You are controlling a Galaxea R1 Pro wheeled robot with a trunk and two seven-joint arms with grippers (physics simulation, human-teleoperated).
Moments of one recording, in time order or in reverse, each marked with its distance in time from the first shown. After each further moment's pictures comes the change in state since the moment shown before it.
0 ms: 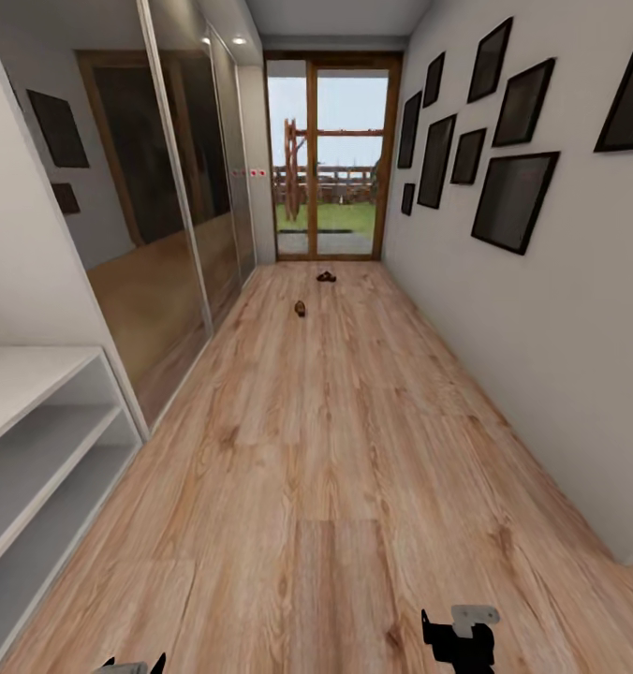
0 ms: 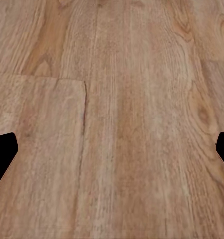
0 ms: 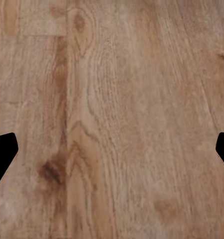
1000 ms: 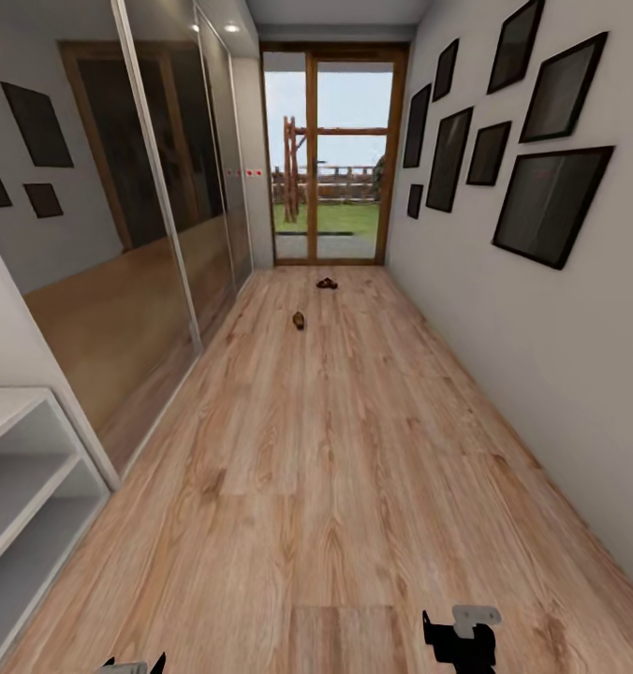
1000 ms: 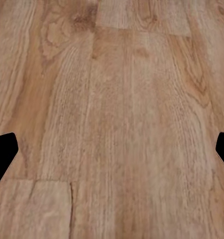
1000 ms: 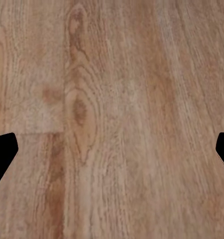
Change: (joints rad) left arm 0.000 0.000 0.000 0.000 0.000 0.000 0.001; right arm 0.001 -0.003 0.000 0.000 0.000 0.000 -0.001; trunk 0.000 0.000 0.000
